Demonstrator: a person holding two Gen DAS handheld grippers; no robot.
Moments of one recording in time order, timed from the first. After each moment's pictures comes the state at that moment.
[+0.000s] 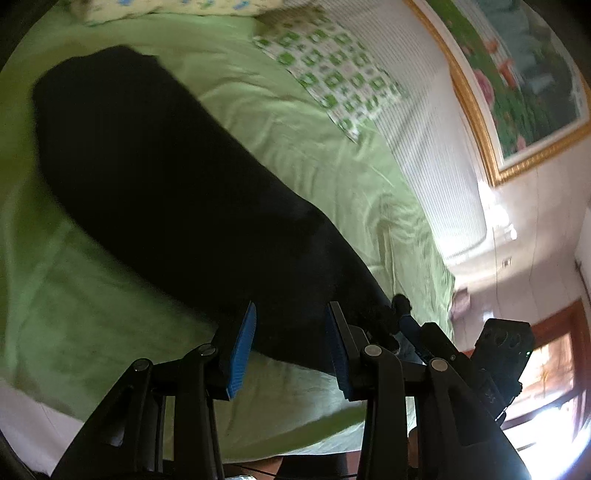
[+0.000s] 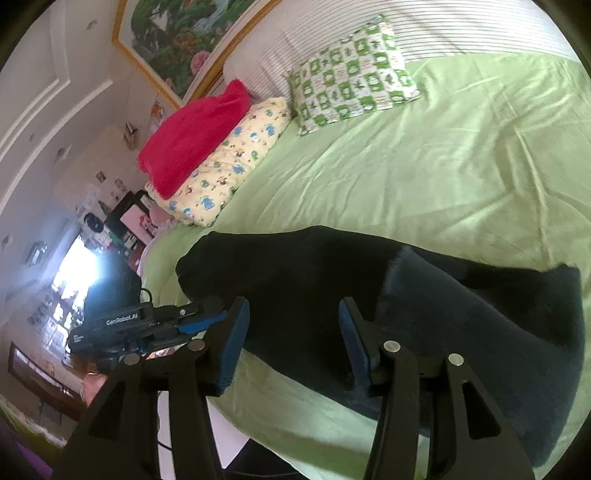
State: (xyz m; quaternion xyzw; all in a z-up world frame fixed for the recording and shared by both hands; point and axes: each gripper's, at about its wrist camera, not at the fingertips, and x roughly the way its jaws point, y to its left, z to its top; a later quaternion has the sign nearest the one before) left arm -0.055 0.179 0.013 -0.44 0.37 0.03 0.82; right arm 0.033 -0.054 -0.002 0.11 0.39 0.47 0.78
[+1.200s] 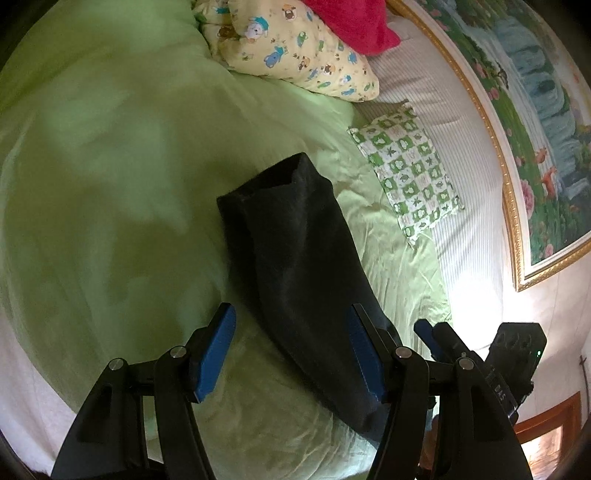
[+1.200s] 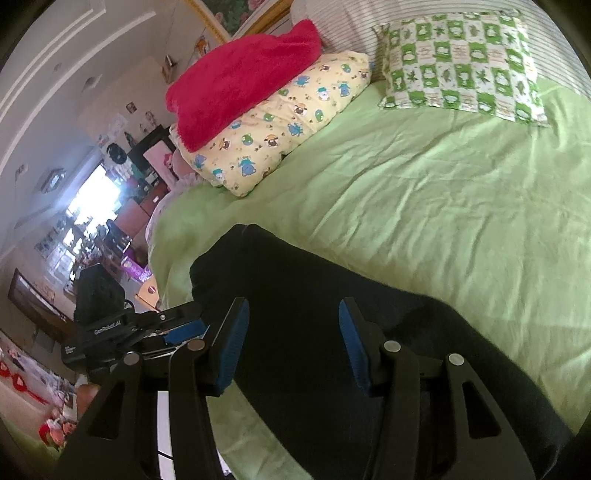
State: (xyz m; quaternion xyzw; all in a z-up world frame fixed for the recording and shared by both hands) left arm -0.123 0.279 0.001 -0.51 0.27 0.17 0.80; right arm 0.066 0.107 0.018 -0.01 0.41 0.55 0.73
